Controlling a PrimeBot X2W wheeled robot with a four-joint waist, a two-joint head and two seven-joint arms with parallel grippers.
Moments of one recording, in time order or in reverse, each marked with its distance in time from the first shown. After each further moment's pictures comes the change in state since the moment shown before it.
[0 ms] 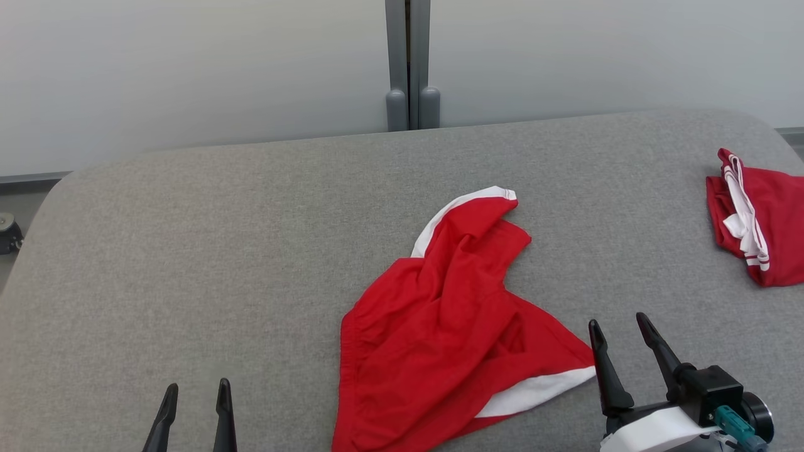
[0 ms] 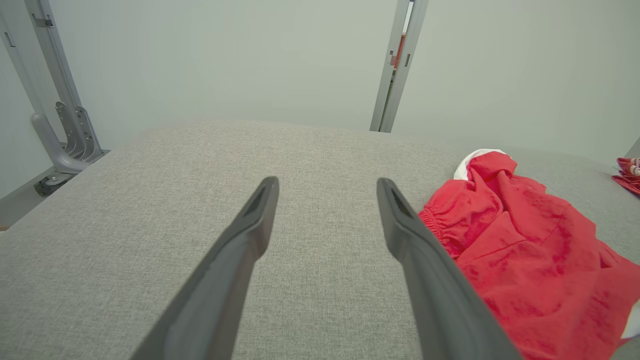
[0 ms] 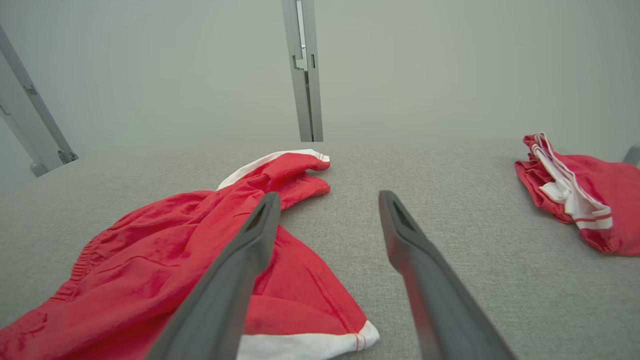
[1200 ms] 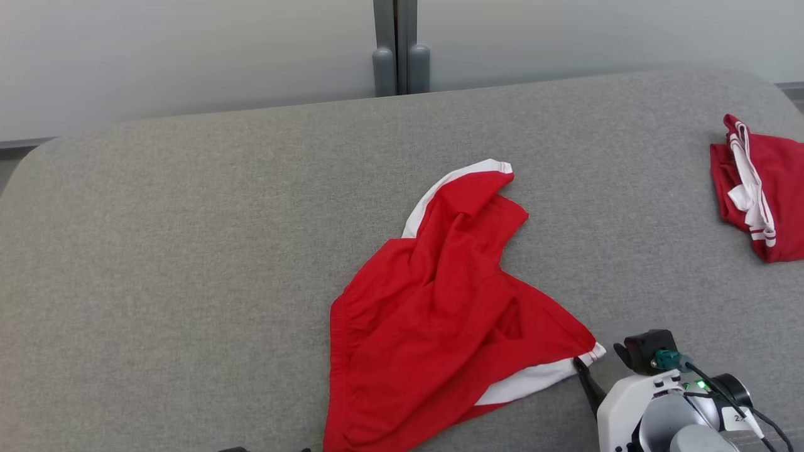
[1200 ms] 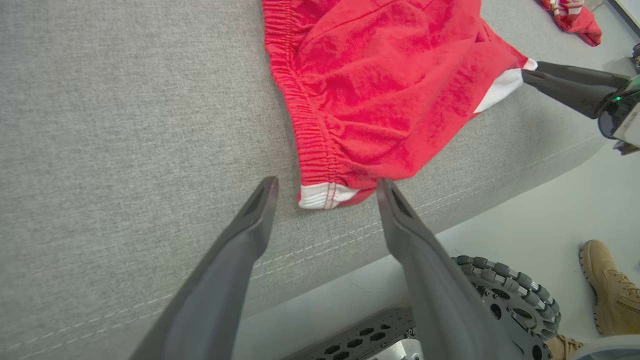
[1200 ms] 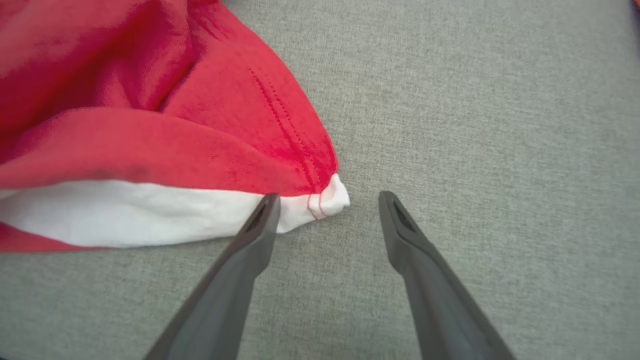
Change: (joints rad) left arm 0.020 0.183 -0.358 -0.077 -0.246 -0.008 0.490; right arm -0.174 -0.128 0.122 0.257 0.011 0.000 0.395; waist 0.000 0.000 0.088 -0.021
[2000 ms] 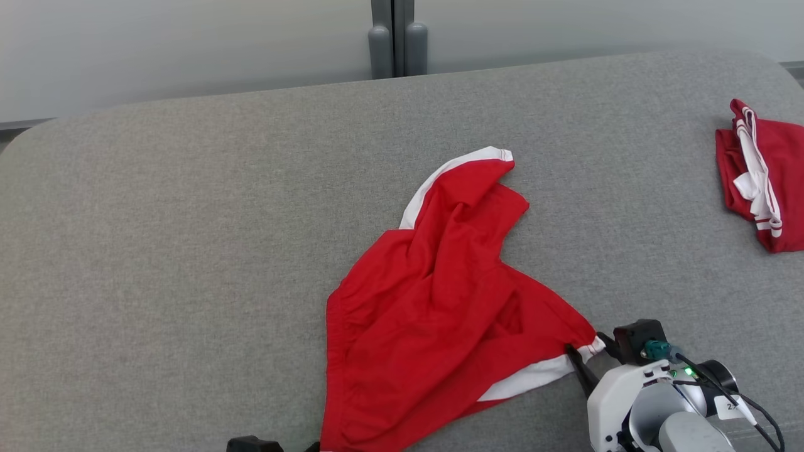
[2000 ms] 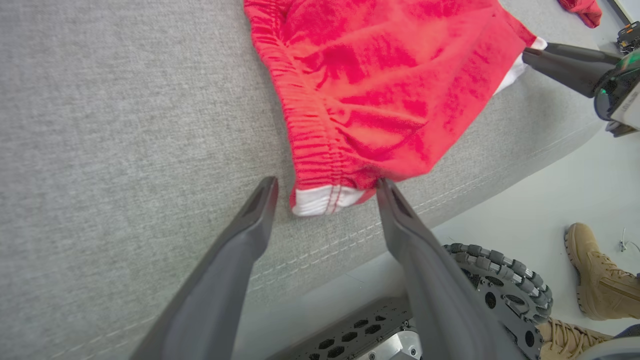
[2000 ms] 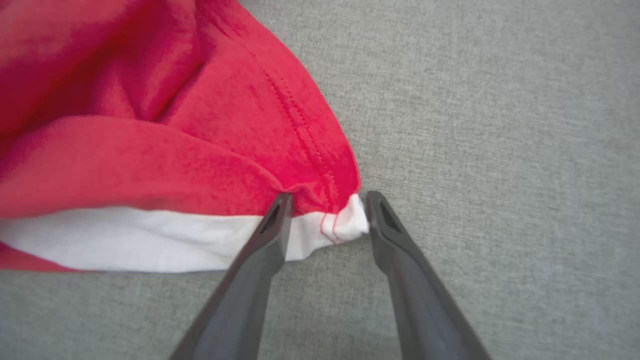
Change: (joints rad) left arm -0.112 0.042 -0.112 0.135 -0.081 0.000 -0.063; right arm -0.063 -0.006 0.056 0.076 0.026 0.000 -0.050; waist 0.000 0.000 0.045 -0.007
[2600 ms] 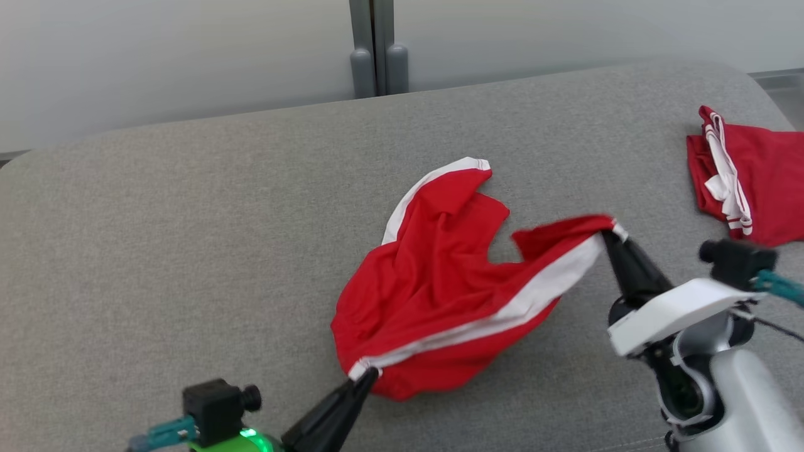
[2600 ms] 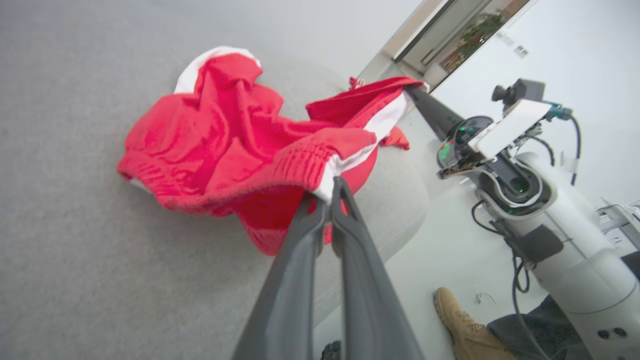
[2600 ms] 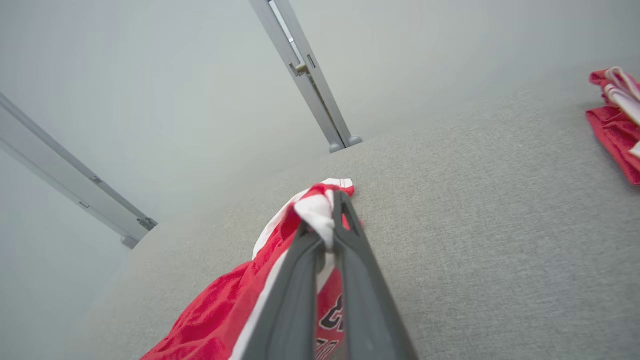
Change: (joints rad) left arm -0.070 0.086 -0.077 -0.314 -0.359 0.000 -0.051; right arm -0.023 0.055 -0.123 -0.357 0.445 -0.001 -0.010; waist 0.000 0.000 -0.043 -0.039
